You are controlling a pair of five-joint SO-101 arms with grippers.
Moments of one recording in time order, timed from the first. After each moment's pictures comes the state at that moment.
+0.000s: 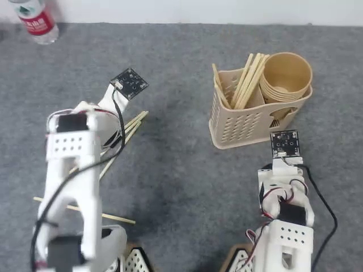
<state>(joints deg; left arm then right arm) -11.2 -20.4 32.3 66.2 -40.4 8.4 -75.4 90.2 41.7 15.7</state>
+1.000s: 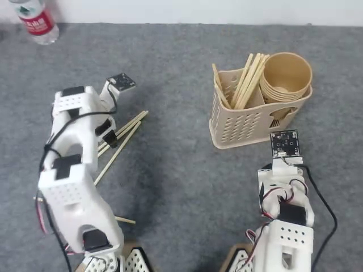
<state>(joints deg) -18.5 29.4 1.3 66.4 -50.0 8.4 -75.4 90.2 41.7 15.7</state>
